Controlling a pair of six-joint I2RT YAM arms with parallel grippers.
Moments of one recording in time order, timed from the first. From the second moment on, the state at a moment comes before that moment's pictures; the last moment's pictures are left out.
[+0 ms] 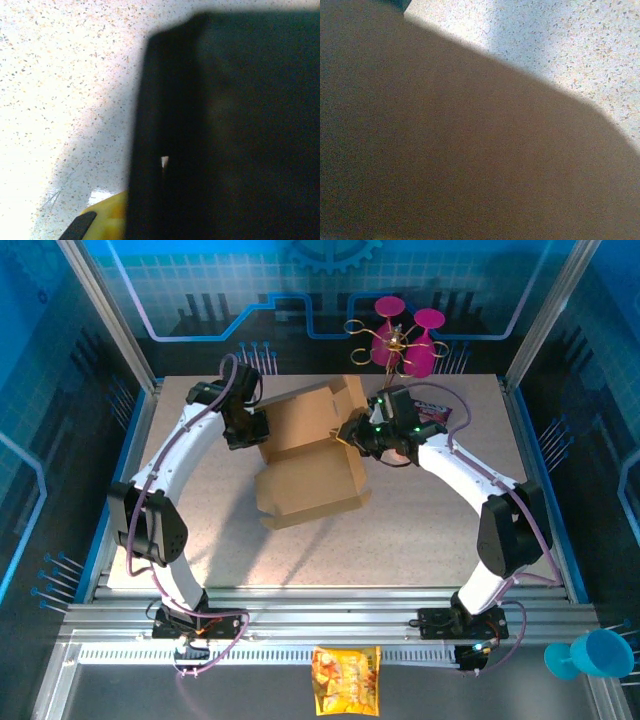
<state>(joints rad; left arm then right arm) -0.25 1.75 1.71 -1.12 0.05 -0.56 0.43 1.68 1.34 -0.38 -0.45 0.97</state>
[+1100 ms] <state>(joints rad) -0.22 1.77 1.76 -1.14 0.15 -0.52 0.22 1.44 1.45 -0.53 -0.41 0.37</state>
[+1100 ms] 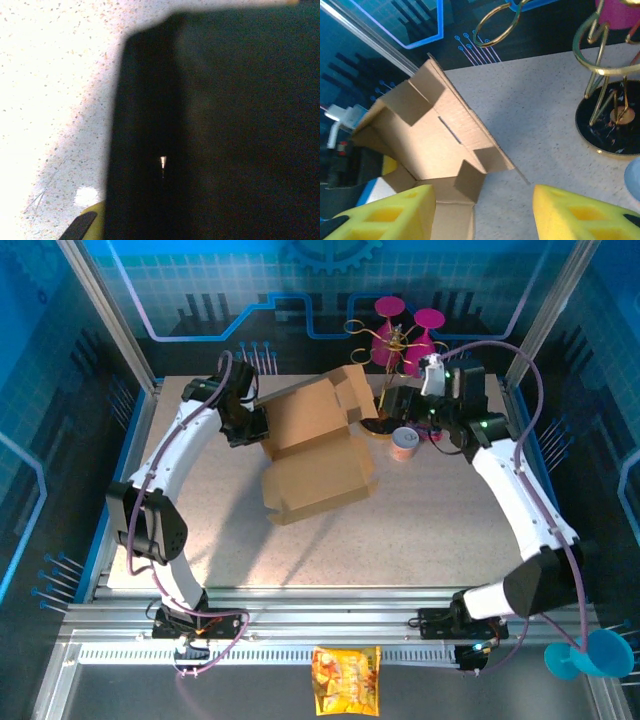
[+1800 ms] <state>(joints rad) -0.22 1.82 1.79 -1.21 0.20 -0.48 0.30 1.72 1.68 -0.66 -0.32 0.04</state>
